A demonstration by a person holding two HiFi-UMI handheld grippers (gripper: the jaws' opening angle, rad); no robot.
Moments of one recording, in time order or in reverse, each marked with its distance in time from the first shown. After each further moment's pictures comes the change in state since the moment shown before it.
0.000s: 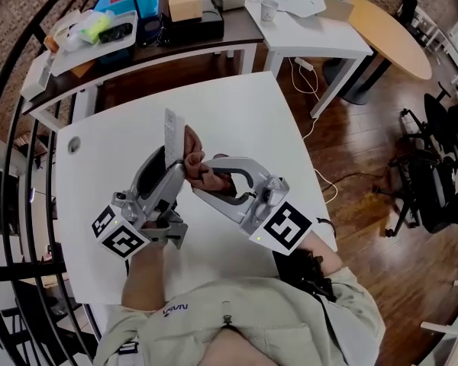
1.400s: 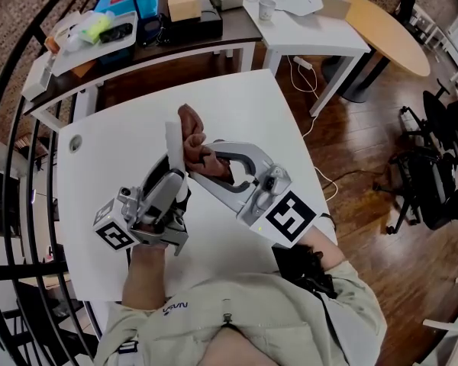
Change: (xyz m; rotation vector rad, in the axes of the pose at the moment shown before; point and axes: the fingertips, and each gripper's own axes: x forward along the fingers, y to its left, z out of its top) left arm -0.009 -0.033 0.002 -0.236 -0.053 -0.277; right arm -0.001 -0.019 0.044 0.046 -0.183 -0.116
